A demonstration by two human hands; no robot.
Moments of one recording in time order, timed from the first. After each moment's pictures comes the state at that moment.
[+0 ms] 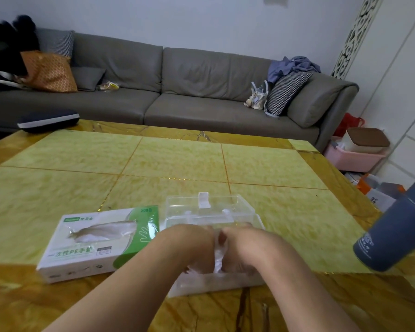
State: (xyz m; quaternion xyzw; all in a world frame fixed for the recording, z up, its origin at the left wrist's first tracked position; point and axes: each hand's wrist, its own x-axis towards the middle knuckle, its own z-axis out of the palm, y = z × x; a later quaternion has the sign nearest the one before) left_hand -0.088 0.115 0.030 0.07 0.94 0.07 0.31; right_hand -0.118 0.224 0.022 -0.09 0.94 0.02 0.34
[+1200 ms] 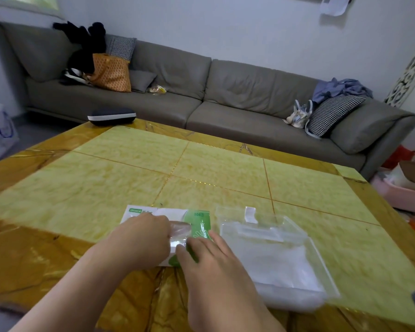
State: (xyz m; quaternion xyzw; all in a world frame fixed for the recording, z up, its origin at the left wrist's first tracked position) left_hand -0.035 -0.054 0.002 -0.12 0.98 0.10 0.13; right_hand -0.035 0.125 -0.016 -0.44 0.90 -0.02 0.01
